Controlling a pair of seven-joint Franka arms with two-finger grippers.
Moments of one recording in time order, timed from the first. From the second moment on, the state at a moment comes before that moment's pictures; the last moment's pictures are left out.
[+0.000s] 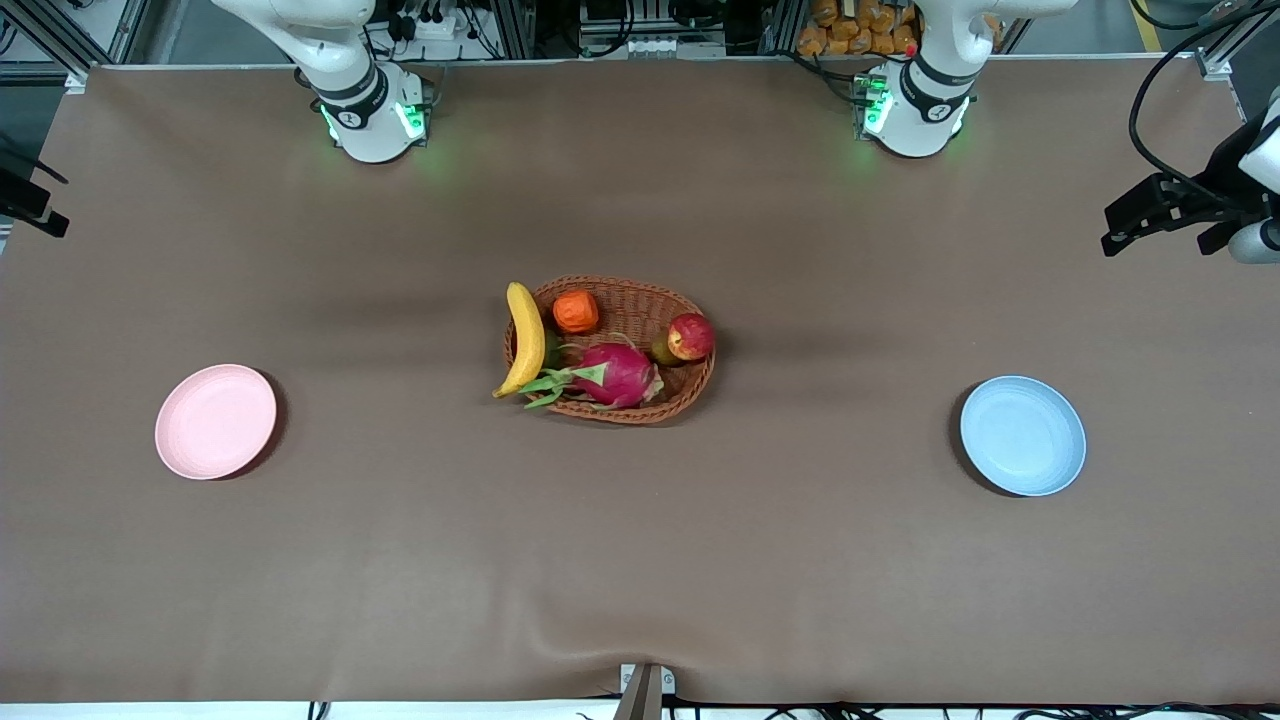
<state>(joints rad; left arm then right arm) -0.15 -0.03 0.09 -1.55 0.02 1.53 -0.06 -0.18 -0.07 -0.03 -1.58 0.02 1.47 -0.11</state>
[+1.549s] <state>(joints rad) -0.19 -0.01 0.00 -1.55 0.01 1.53 -0.07 -0.19 -0.05 -0.02 -1.59 0.02 1.53 -0.15</state>
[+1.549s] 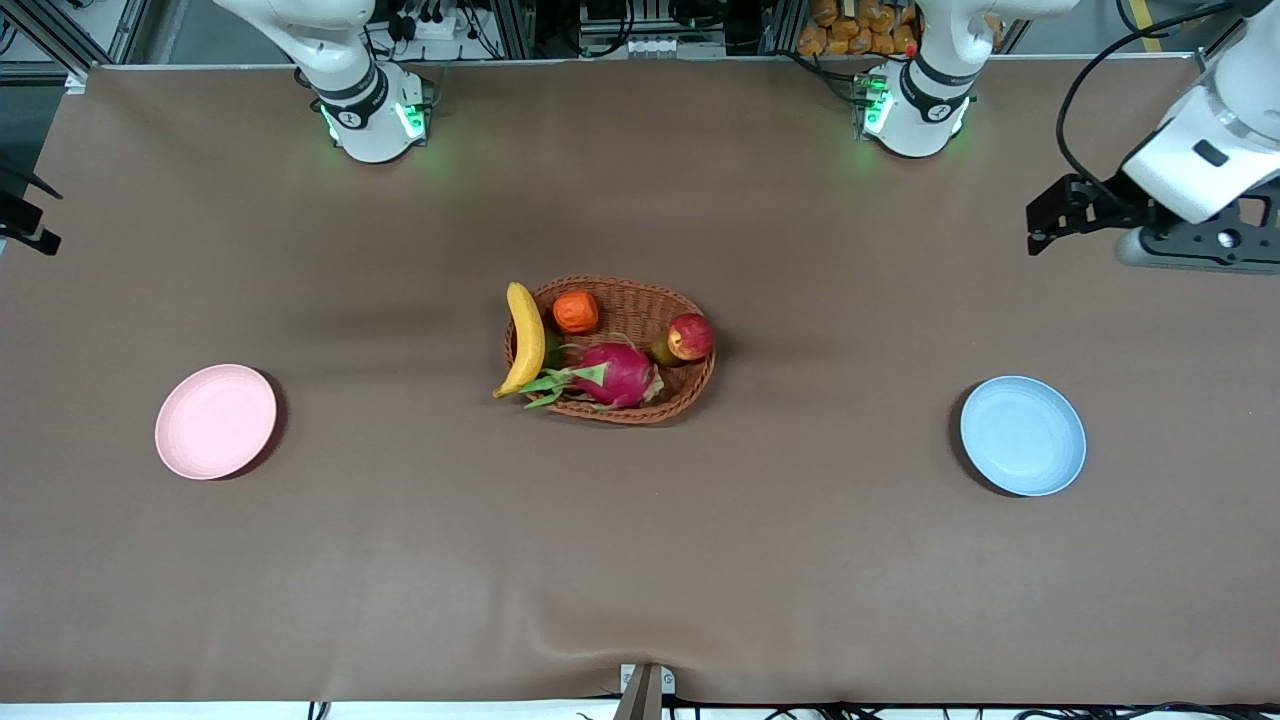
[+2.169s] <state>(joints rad) -0.19 0.01 -0.02 -1.55 0.01 1.53 -0.07 0.04 0.05 -0.01 -1.59 0.02 1.50 -0.15</state>
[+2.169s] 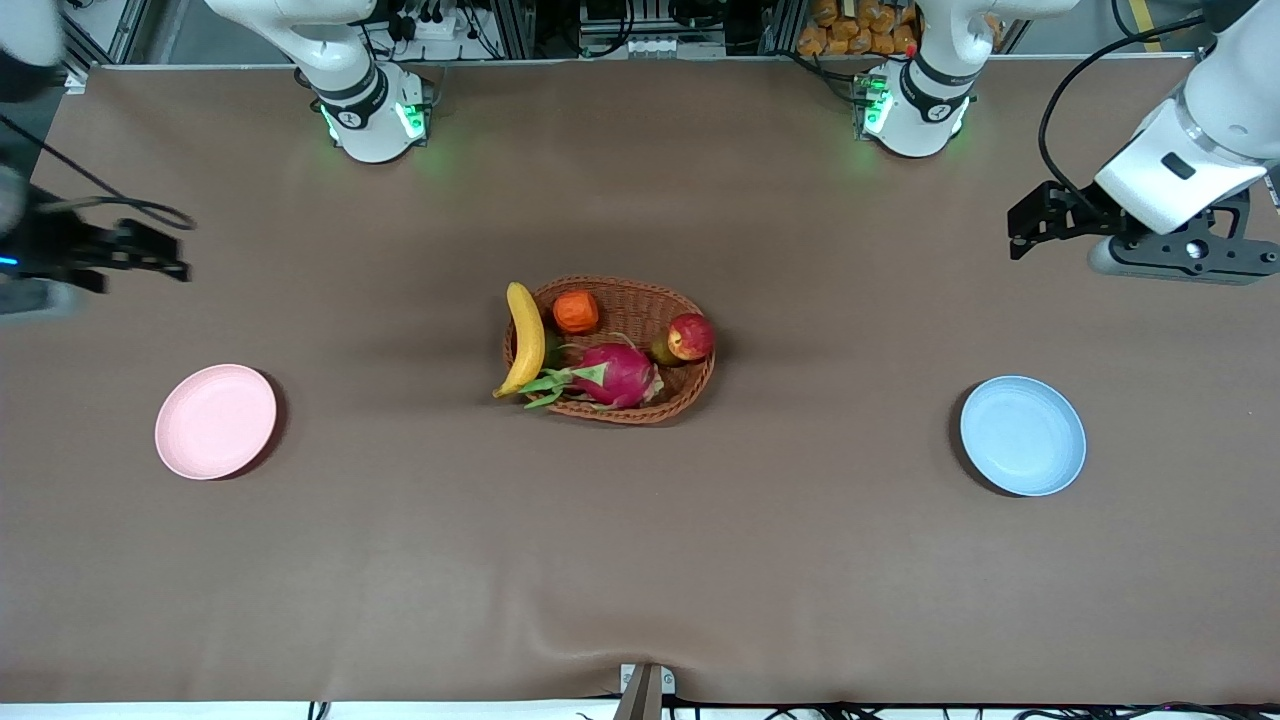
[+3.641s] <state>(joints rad) -0.31 0.42 -0.30 -1.62 -0.05 1.97 -0.53 0.33 0.35 -0.01 -1.59 0.29 1.74 -0.17</state>
